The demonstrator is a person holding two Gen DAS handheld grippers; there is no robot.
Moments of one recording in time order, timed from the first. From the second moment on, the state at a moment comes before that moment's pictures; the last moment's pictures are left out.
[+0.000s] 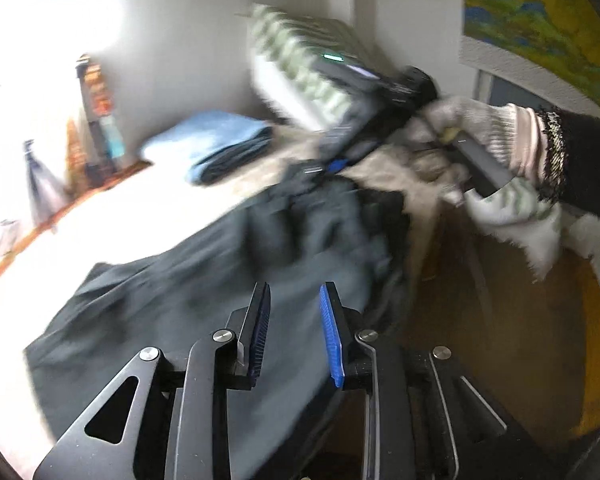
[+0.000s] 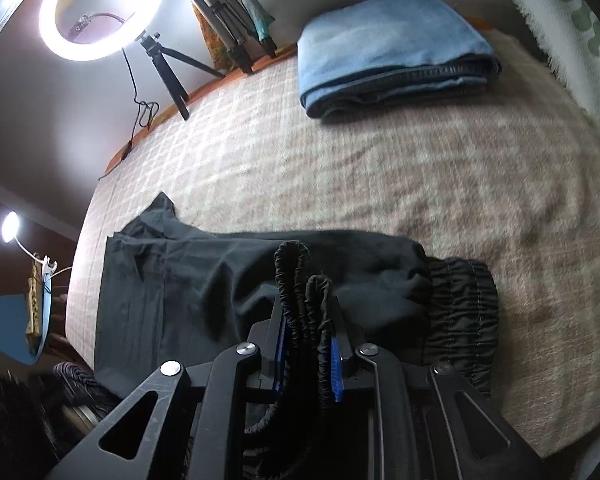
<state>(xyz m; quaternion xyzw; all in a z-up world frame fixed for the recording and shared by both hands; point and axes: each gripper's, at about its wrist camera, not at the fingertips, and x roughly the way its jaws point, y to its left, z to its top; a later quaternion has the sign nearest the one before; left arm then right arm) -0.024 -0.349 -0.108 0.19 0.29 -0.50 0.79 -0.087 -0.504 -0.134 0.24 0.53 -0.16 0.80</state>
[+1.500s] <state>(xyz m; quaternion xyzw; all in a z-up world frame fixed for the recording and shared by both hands) 0.039 -0.129 -0.189 -0.07 0.49 -0.30 0.81 -0.093 -0.398 -0.084 0.14 0.47 -0.21 0.85</state>
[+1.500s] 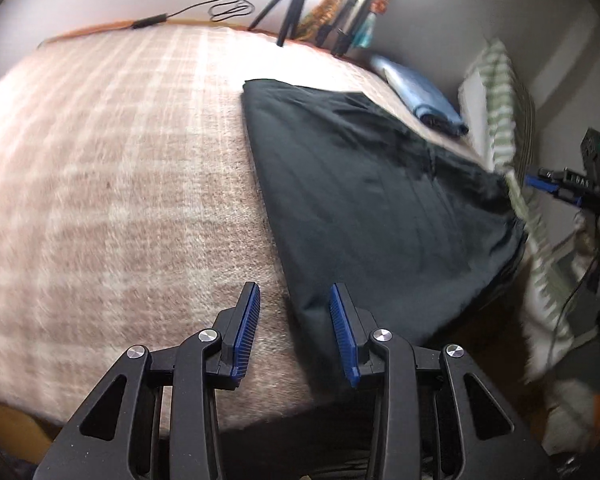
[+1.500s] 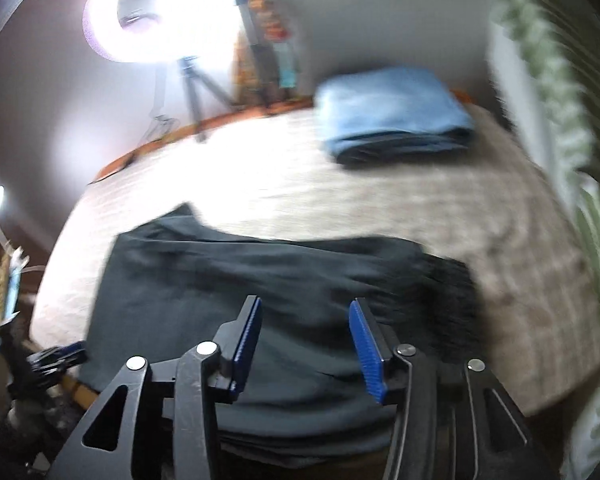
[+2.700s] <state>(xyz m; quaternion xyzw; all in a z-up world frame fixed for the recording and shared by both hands) 0.006 -0.158 -0.175 -0.08 0.43 -0.34 0.83 0.211 -0.161 -0.263 -0.05 0.68 -0.07 0.72</state>
